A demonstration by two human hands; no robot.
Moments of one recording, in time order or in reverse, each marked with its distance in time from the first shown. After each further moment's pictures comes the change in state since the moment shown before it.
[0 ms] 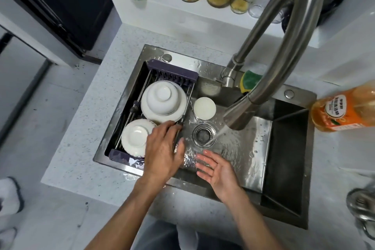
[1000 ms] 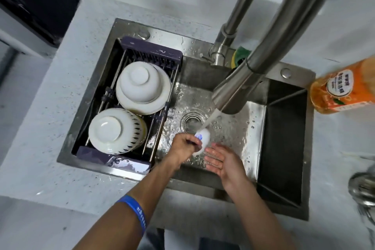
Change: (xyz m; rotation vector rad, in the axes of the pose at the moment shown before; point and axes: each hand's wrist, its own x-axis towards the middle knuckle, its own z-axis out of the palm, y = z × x) left_hand 0.007 -0.003 0.151 -0.752 -0.607 -0.762; right_hand 0.039 -0.001 -0.052 -0.050 0.221 -0.067
